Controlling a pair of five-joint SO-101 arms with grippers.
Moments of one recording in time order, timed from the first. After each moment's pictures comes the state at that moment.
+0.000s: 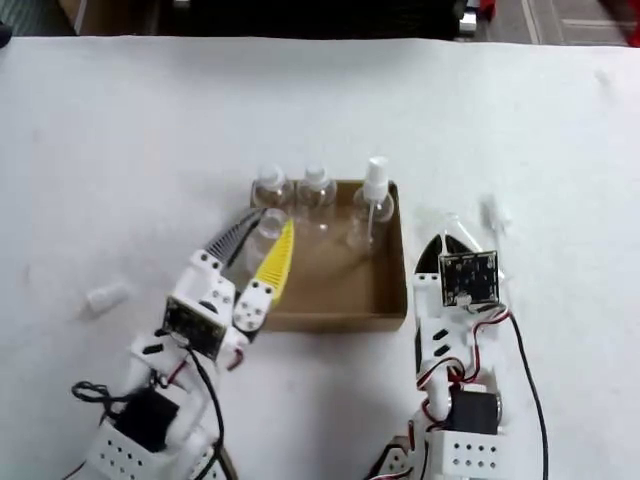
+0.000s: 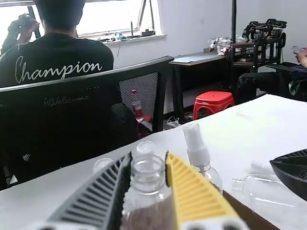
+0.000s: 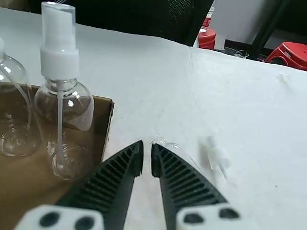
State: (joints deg) left arm 24.3 -103.3 91.9 19.6 -6.5; right arm 1.4 -102.8 96.4 33.7 14.6
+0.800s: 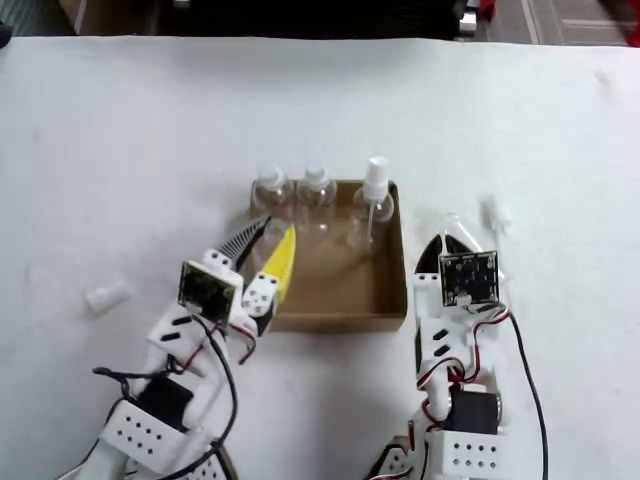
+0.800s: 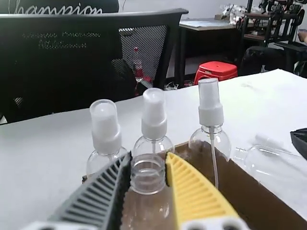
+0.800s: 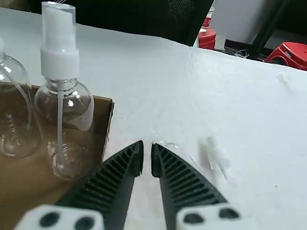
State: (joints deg) left arm 21.8 -87.7 97.3 7.6 1.4; right arm 1.4 -102.8 96.4 33.7 14.6
